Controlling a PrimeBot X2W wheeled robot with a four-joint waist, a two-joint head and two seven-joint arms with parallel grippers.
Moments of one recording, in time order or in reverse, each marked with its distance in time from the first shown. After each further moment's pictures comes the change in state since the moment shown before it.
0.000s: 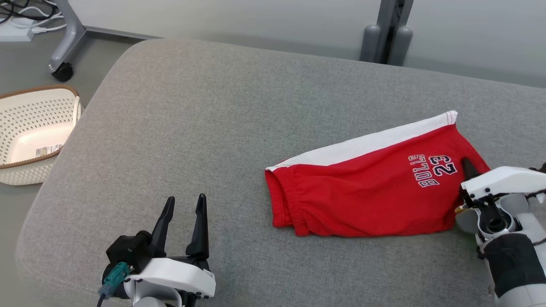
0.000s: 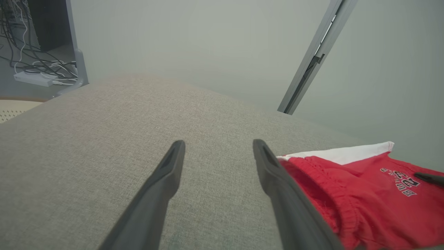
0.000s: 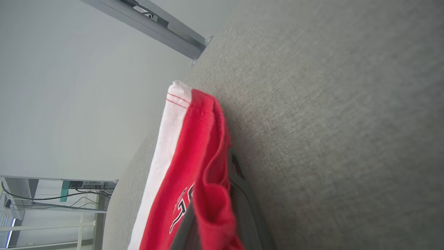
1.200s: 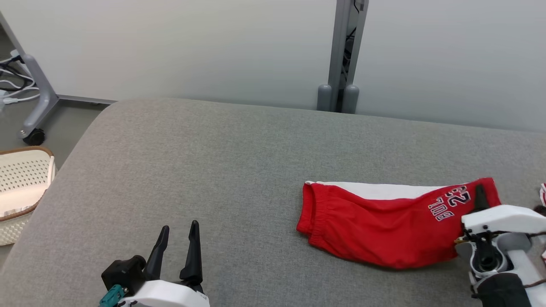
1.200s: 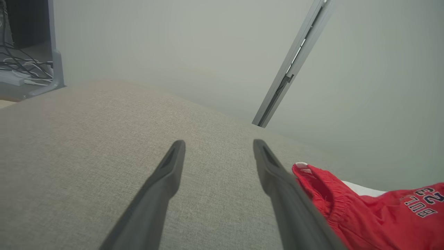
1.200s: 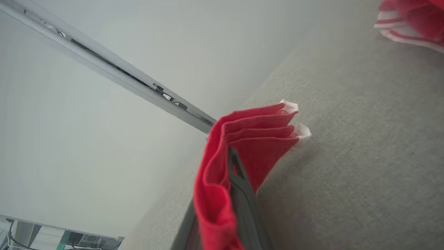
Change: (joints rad) left arm 0.074 -0.001 0.018 0.038 -0.055 -0.001 0.000; right arm 0.200 0.019 0.024 -0.134 0.039 0.000 -0.220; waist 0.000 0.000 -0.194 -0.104
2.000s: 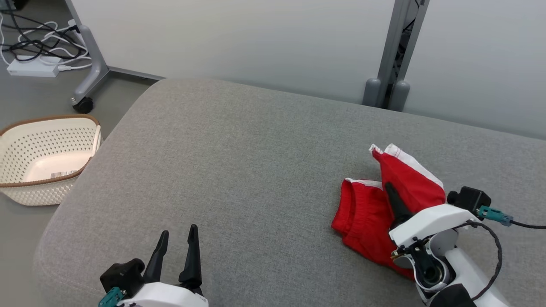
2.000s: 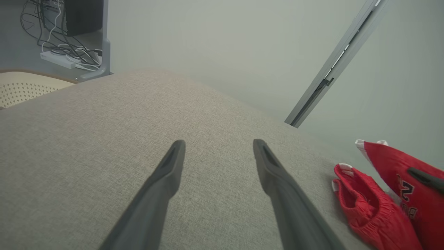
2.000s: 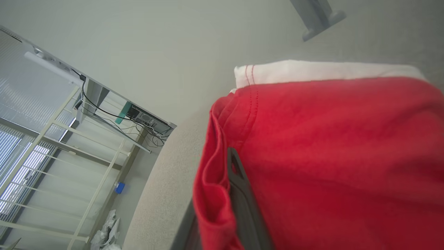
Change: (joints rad) left arm 0.011 0.000 0.003 0.017 -0.027 -0.002 0.000; right arm 0.090 0.026 0.458 -0.273 0.129 0.000 0.093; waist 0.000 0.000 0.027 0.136
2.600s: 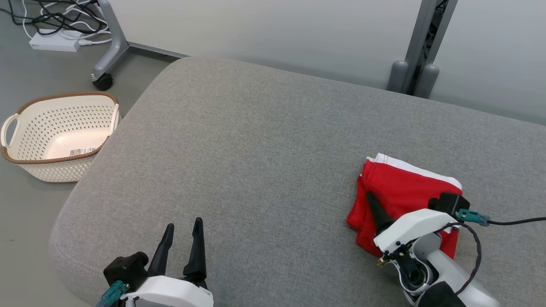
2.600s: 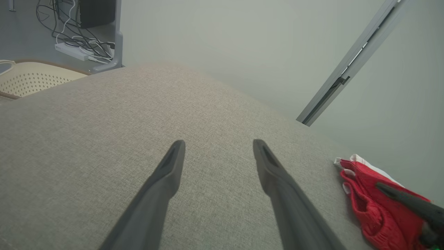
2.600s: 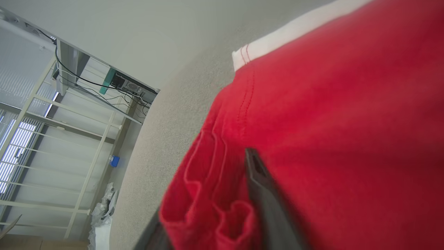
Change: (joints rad) left arm -0.031 0.000 -0.033 -0.005 -0.042 0.010 0.000; right arm -0.088 0.000 0.225 0.193 0.157 0.000 -0.063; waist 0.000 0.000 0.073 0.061
